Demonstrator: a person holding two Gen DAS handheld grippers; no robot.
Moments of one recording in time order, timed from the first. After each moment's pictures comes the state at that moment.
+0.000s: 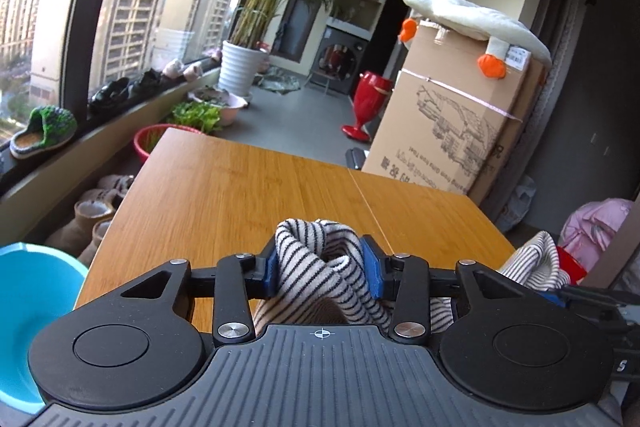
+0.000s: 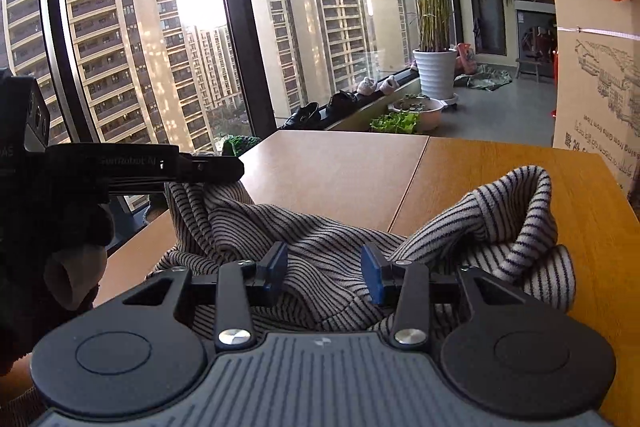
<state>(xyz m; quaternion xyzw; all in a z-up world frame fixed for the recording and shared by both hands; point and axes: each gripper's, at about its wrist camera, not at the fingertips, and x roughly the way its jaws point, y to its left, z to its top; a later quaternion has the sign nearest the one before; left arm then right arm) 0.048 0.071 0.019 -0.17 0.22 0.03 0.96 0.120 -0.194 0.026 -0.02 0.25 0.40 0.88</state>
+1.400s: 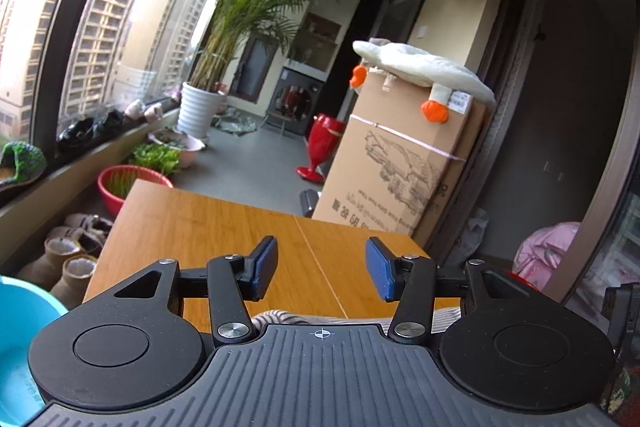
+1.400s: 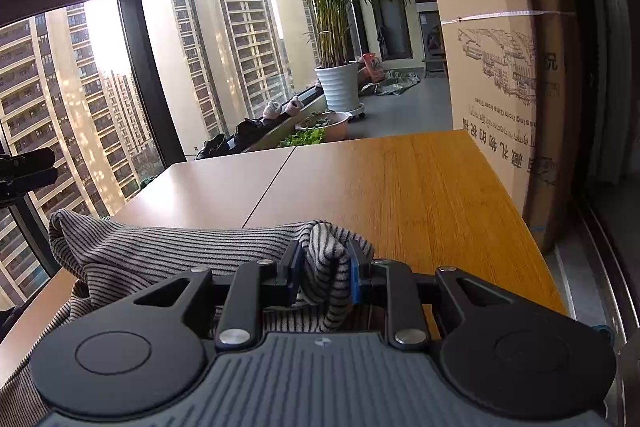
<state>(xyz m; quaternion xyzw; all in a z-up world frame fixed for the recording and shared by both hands) 0.012 0.059 0.055 -0.18 0.17 -0.04 0.97 0.130 -0.289 0.010 0.03 0.26 0.28 0.92</state>
